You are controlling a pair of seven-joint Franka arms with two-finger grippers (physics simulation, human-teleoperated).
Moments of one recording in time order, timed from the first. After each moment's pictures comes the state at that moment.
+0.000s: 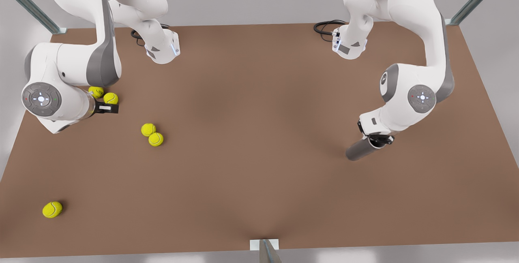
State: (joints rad) left arm -0.46 0.30 0.29 -1.62 -0.09 1.87 0.50; right arm 0.20 0.28 -0.13 -1.29 -0.21 1.18 0.10
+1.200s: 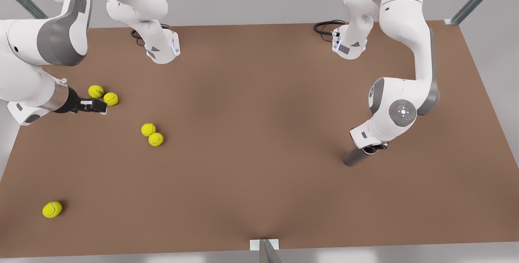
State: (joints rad) left arm -0.47 0.38 0.29 -1.61 -0.07 1.92 0.29; right arm 0.10 0.23 -0.10 -1.23 0.02 1.29 0.07
